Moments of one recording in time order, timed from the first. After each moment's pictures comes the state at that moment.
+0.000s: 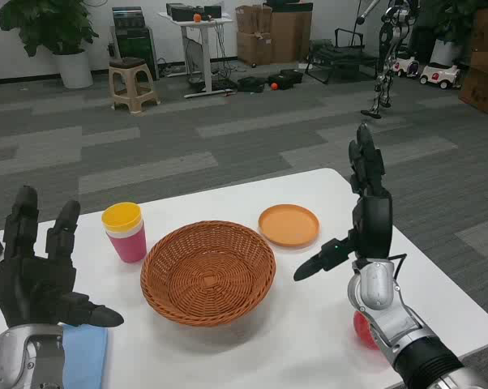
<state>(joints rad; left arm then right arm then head) -0.38 0.20 -0.29 0.58 -0.85 -0.79 -0.17 -0.15 -0.44 0.02 0.32 0.08 -0.79 -0.59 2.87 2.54</state>
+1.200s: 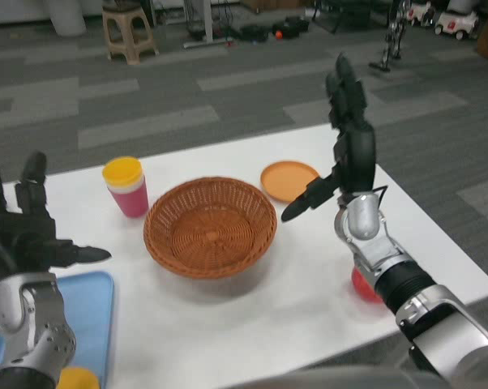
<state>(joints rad) -0.40 0.17 -0.18 0.62 -0.86 -0.85 -0.13 -0.28 -0.49 0.10 0.41 0.21 -0.86 -0.48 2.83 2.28</state>
